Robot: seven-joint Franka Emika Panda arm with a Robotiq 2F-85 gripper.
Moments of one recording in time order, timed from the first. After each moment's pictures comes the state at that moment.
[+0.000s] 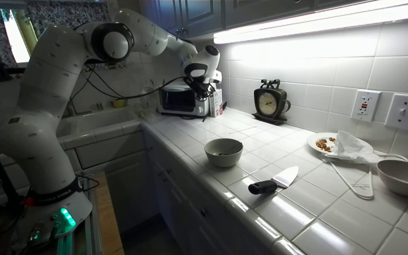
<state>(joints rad) -0.03 0.58 0.30 -1.47 0.65 2.24 -0.41</state>
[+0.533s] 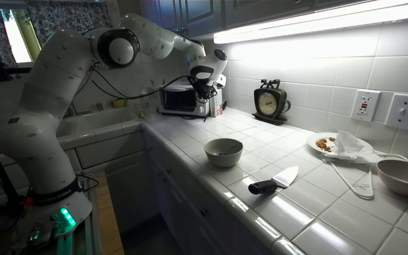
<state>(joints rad) -0.04 0.65 0.27 -1.38 0.74 2.13 -0.36</state>
